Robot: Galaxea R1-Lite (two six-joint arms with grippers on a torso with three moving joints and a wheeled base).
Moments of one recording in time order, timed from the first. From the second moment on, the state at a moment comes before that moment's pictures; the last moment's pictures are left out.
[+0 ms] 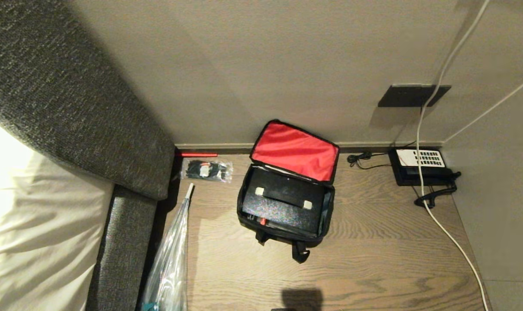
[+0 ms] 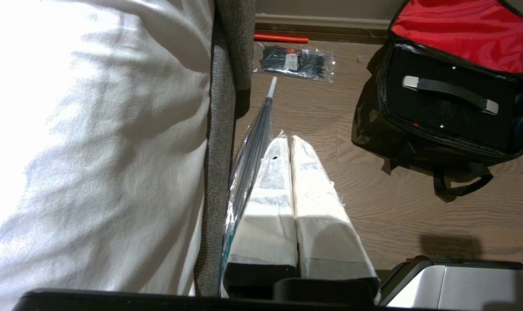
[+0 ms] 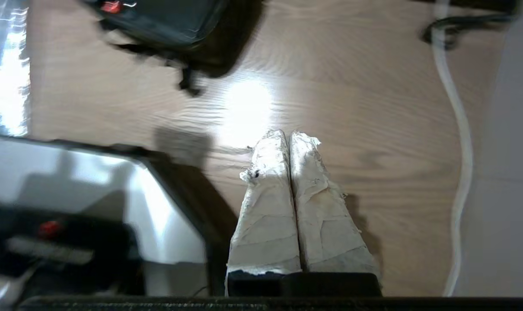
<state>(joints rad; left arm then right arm) 0.00 0.00 0.00 0.00 0.00 -0.01 0.12 0.28 -0.02 0.00 0.02 -0.07</state>
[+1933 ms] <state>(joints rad) 0.00 0.00 0.00 0.00 0.01 -0.01 0.01 -0.01 0.00 0.00 0.02 -0.03</state>
